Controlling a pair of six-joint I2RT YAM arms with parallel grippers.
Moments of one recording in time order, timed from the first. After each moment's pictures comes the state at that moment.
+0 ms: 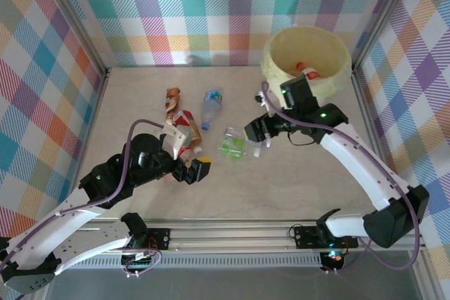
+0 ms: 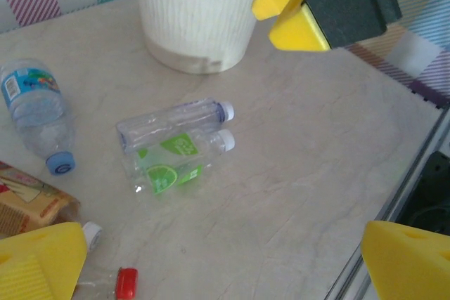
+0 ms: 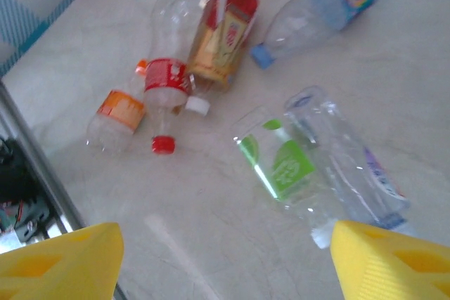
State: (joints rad) left arm -0.88 0.76 0.95 -0.65 -0.02 -0.17; right arm 0.57 1.32 1.33 -0.83 -0.40 -0.01
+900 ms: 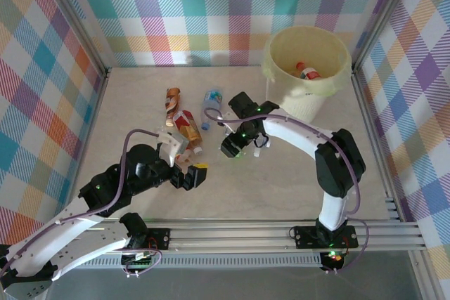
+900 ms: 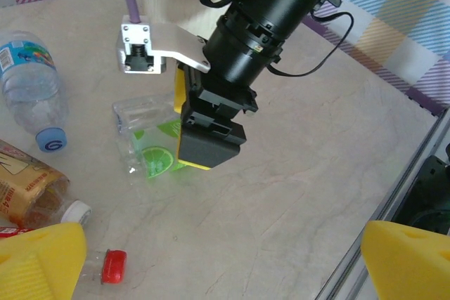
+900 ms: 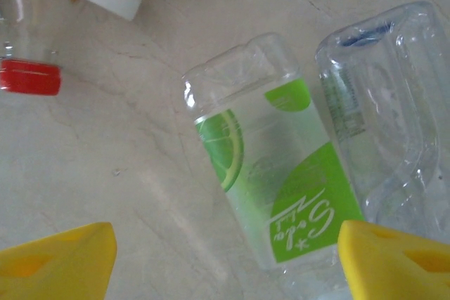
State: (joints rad) left arm -0.88 0.65 0.82 -0.60 -0.02 -0.24; right arm 0.72 1.83 1.44 -0.81 -0.20 -0.17
